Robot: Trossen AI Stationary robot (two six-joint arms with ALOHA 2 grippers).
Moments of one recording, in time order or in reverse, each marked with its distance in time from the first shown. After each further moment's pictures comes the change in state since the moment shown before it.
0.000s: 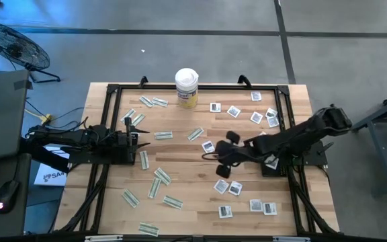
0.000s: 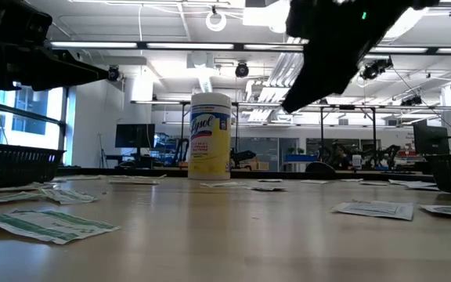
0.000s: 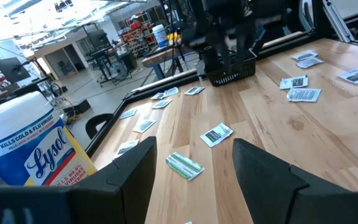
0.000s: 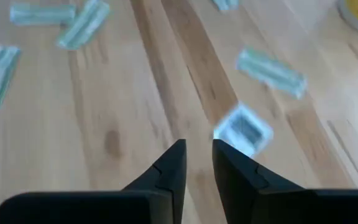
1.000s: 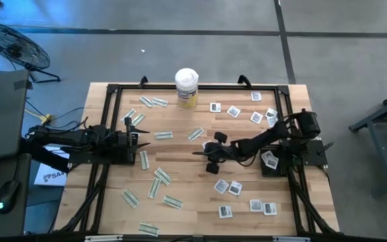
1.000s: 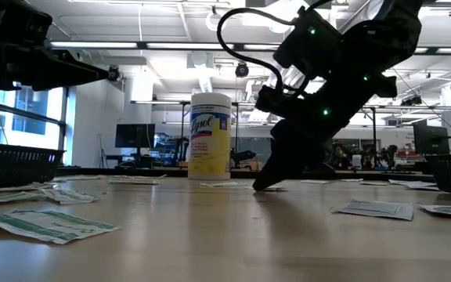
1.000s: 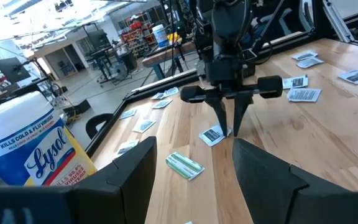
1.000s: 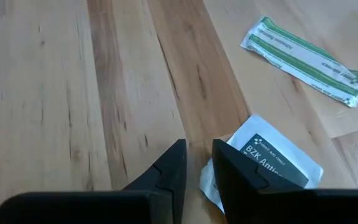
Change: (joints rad) left arm 0.000 0.000 0.000 0.000 0.000 0.000; right arm -0.121 0.340 -0.089 0.455 -0.043 -0.178
